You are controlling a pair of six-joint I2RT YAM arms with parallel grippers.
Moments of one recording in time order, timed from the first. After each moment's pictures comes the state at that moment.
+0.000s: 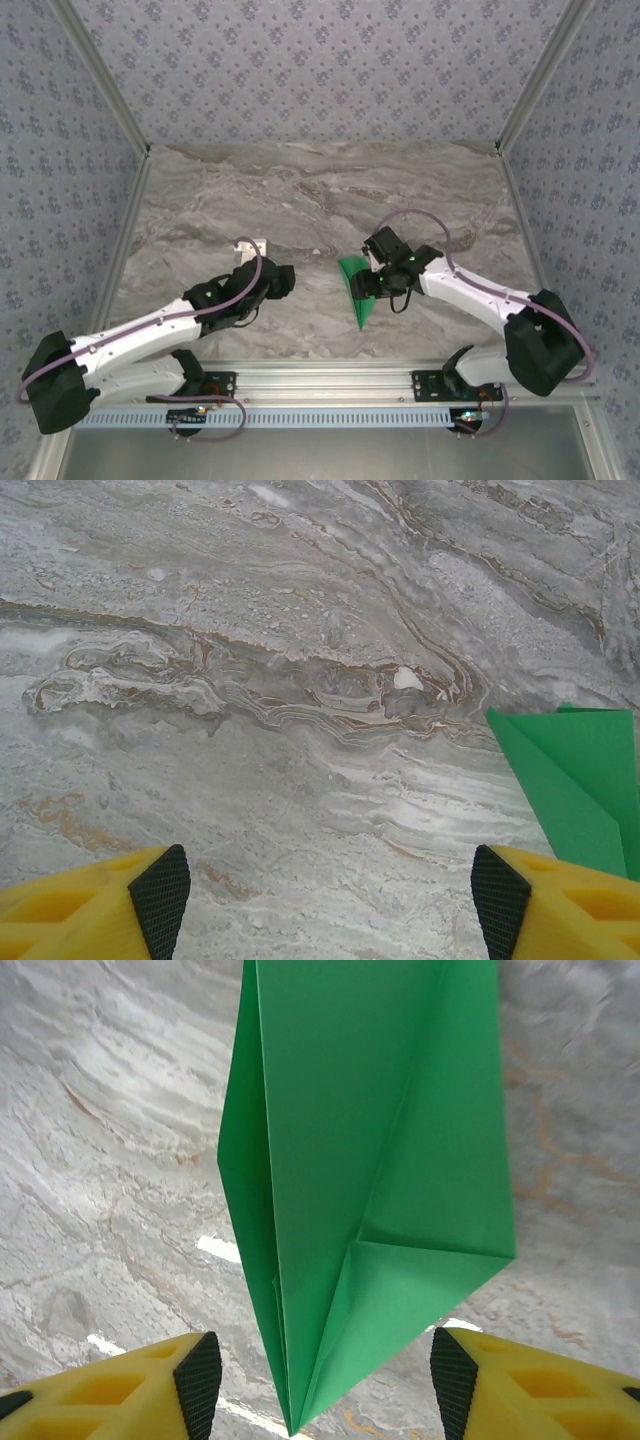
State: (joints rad) left arm -0.95 1.02 0.63 -0.38 -0.46 -0.77; right arm 0.67 1.35 0.81 -0.64 -0.15 0.47
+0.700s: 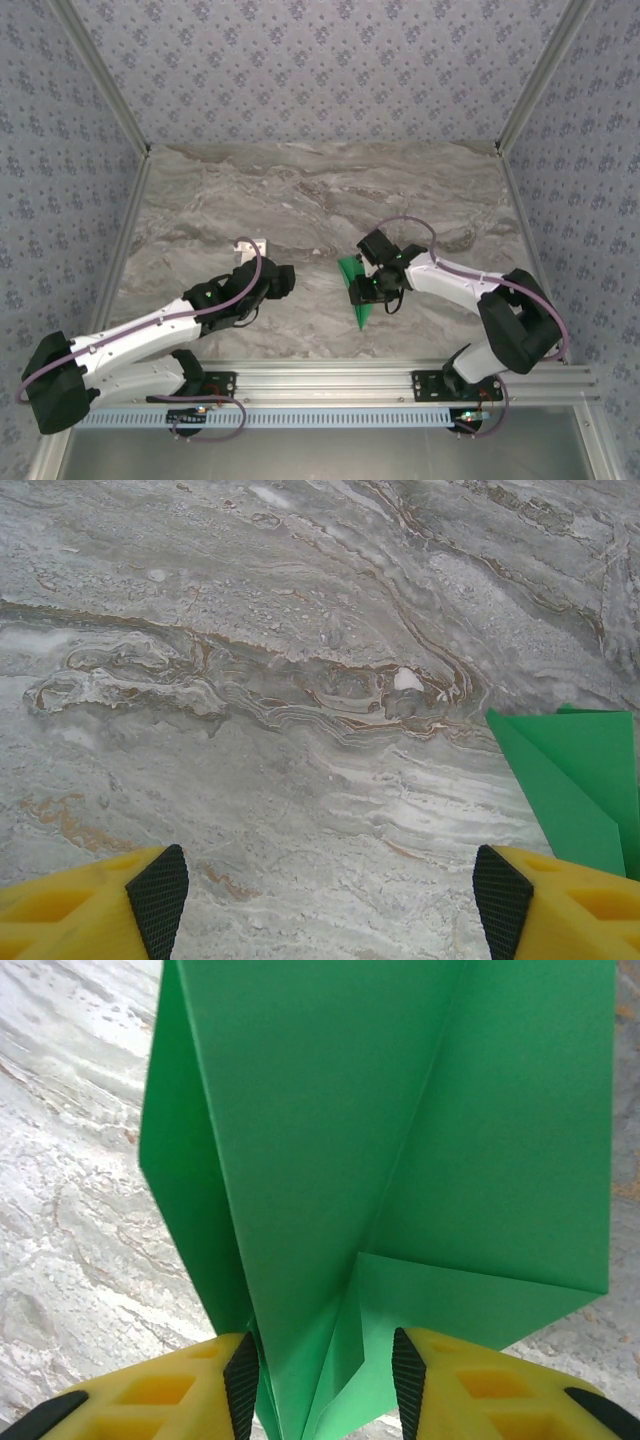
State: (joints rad) left arm -0.95 1.02 0.63 -0.38 -0.47 -0.77; right arm 0.67 1.49 0.81 -0.60 -0.21 0.47
